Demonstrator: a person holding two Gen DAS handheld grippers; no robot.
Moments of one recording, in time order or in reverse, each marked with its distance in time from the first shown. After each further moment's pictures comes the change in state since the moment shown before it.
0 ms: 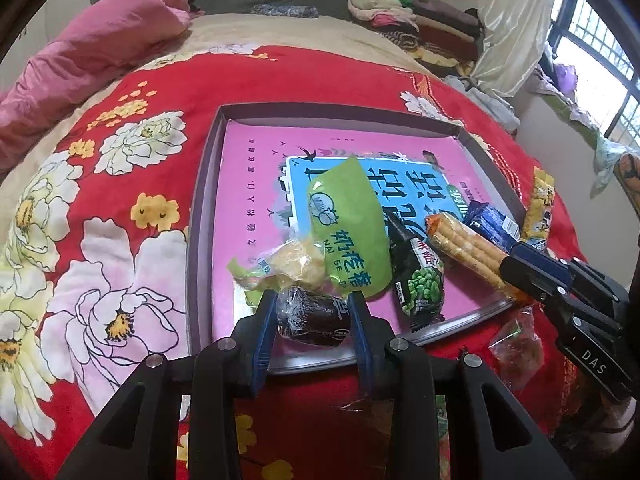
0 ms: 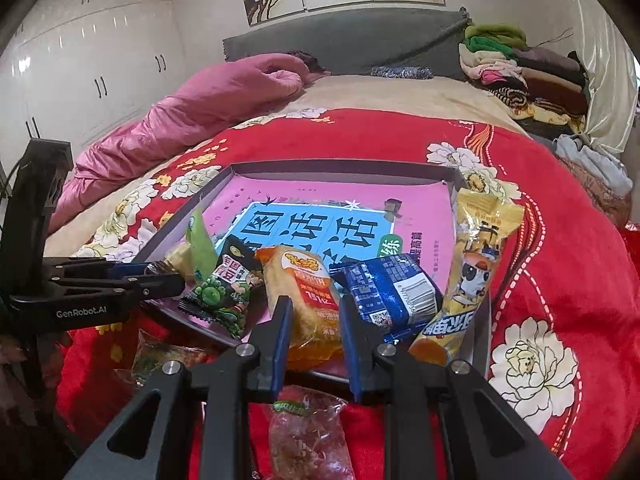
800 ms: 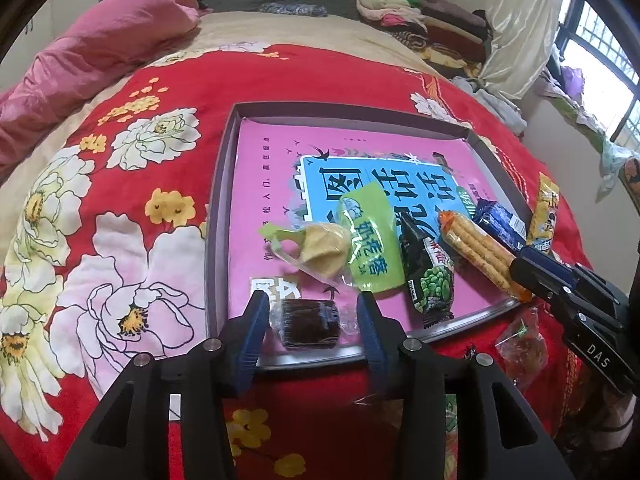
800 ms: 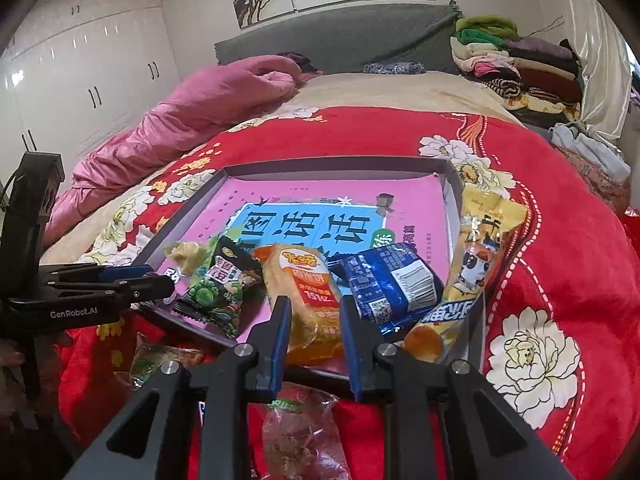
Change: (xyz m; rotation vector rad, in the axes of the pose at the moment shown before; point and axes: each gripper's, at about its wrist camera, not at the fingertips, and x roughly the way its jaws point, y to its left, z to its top) left arm -0.005 0.007 -0.001 -0.020 0.005 0.017; right arm 0.000 -0.008 -0.002 0.046 0.002 0.017
